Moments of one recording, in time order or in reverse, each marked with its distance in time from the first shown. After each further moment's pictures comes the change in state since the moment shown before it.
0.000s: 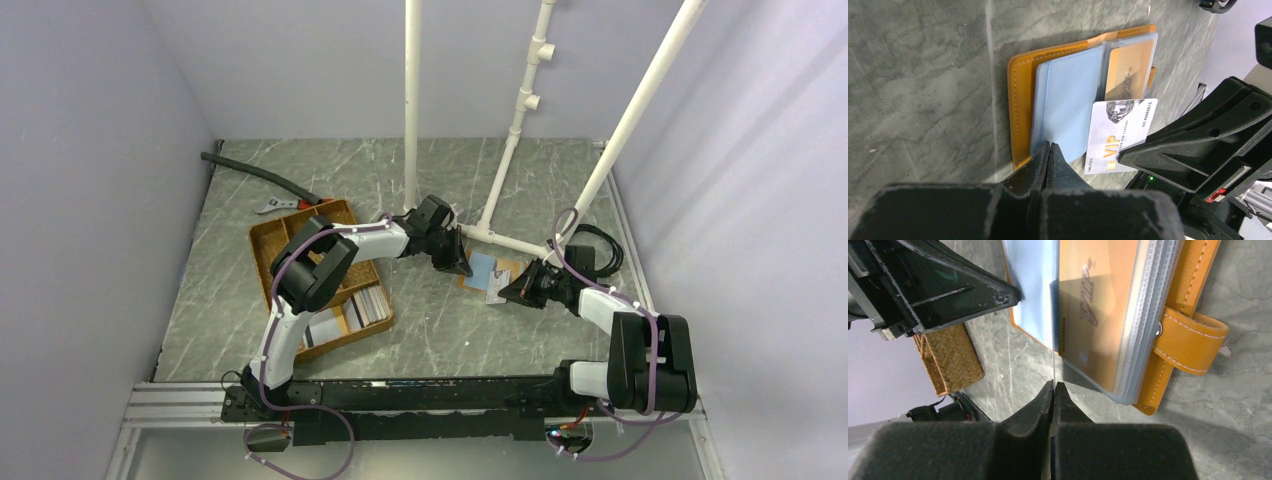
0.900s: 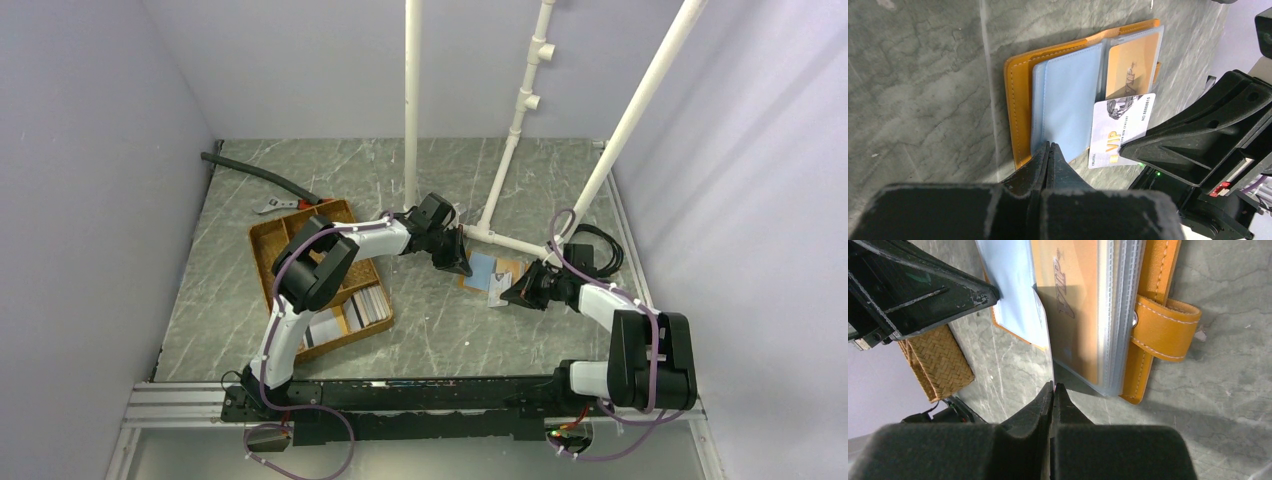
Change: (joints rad) left arm 0.002 0.014 0.042 -0.058 0.008 0.057; right arm 0.005 0.017 0.034 -0.103 0.064 -0.010
